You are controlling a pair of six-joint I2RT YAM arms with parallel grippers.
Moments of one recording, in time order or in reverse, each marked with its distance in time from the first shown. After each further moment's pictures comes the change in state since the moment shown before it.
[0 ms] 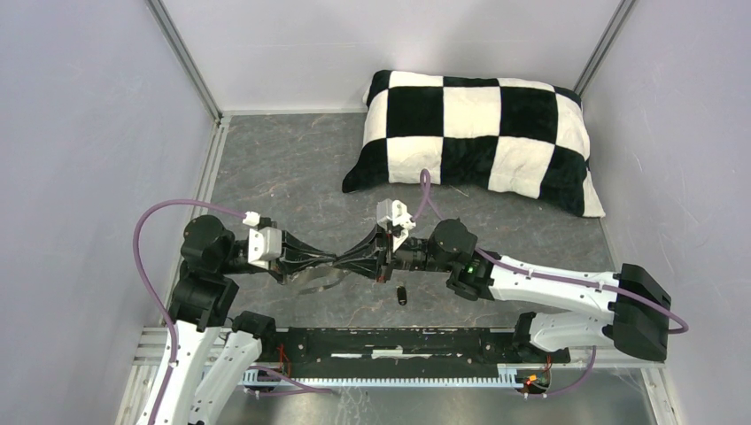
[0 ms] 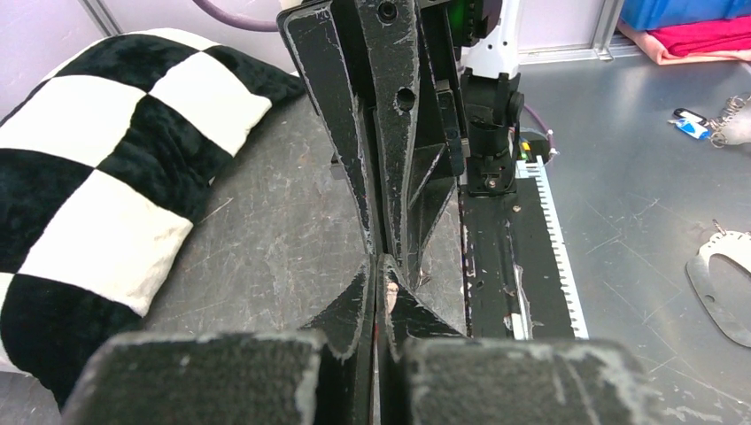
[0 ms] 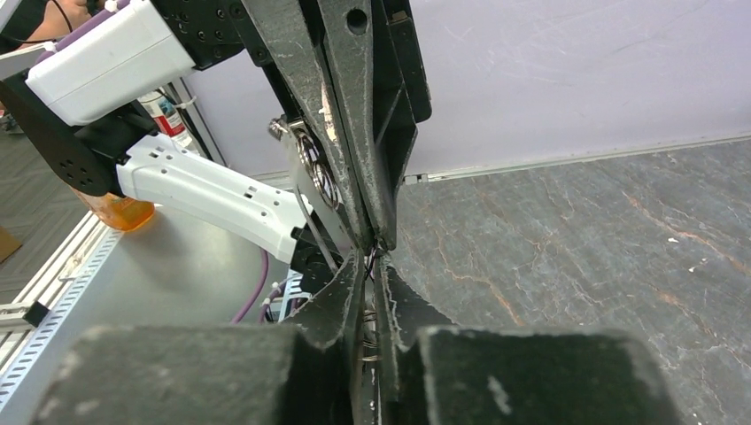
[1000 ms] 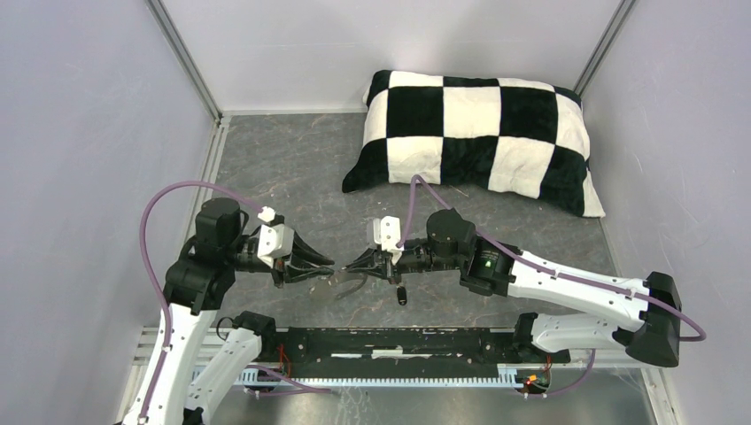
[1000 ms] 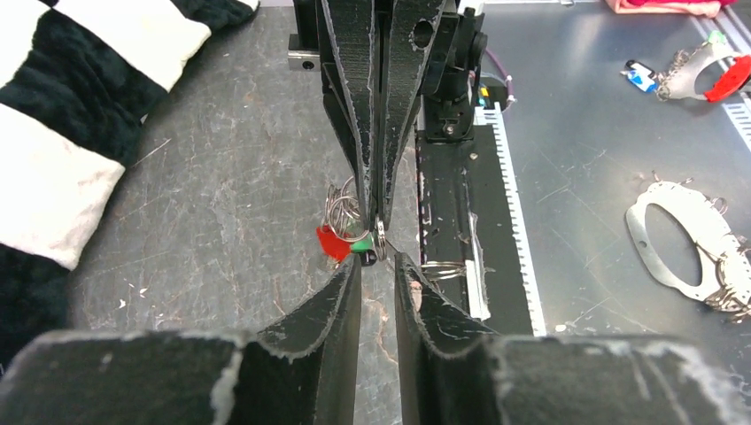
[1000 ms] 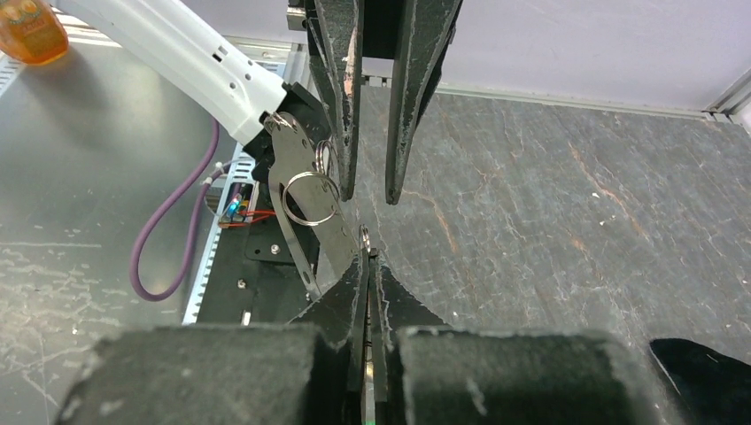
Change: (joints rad) left arm 0.001 0.139 0.169 -0.517 0.021 0.354; right arm 0.008 -0.075 0.161 -0.522 -0.037 -0.377
